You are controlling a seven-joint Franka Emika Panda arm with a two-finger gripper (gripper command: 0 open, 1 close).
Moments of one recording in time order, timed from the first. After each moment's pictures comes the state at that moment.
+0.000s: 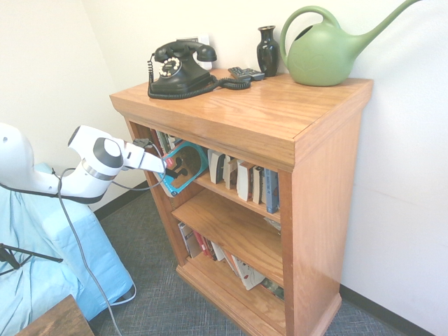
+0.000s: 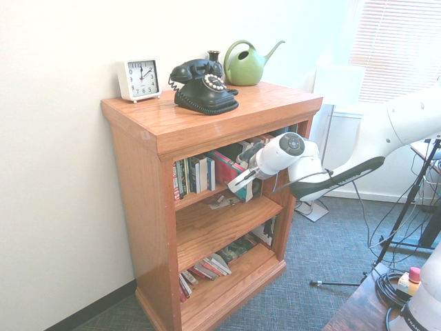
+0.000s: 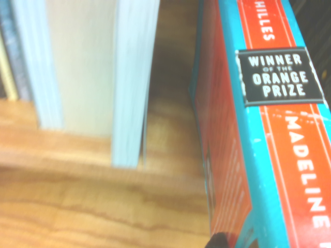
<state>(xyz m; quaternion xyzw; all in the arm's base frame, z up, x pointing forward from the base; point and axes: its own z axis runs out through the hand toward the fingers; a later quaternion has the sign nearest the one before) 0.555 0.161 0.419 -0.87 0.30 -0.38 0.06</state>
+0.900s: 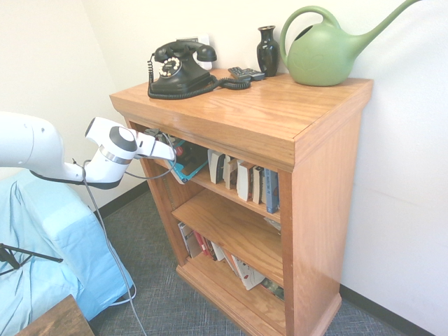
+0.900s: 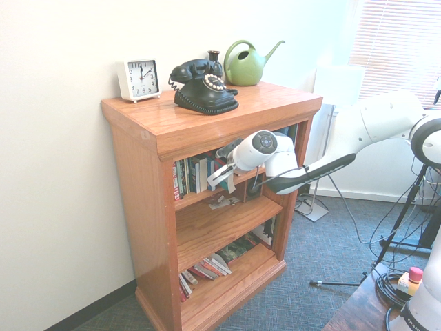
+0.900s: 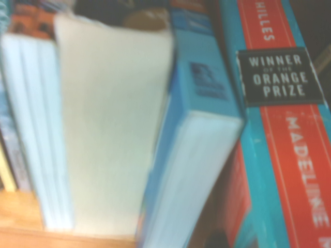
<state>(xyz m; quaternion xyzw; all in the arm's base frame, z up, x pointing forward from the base) 0.609 0.195 0.420 -0.87 0.30 -0.39 0.05</state>
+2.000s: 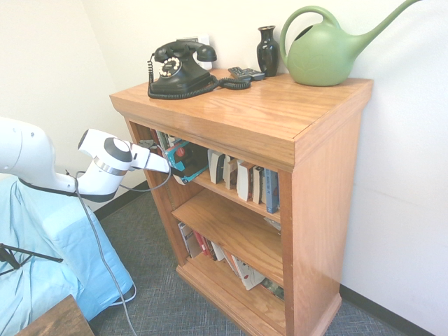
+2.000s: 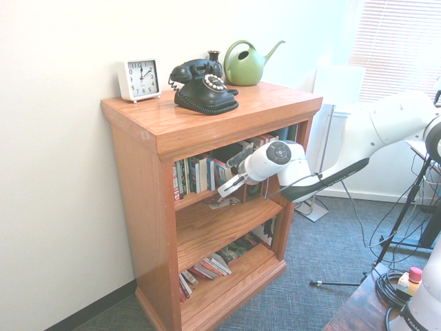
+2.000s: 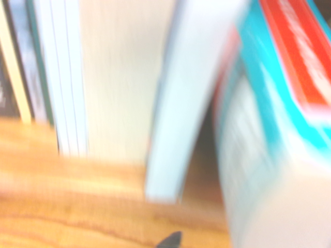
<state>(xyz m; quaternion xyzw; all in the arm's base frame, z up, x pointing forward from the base) 0.556 0.177 0.398 -0.87 0.30 -0.38 0.06</state>
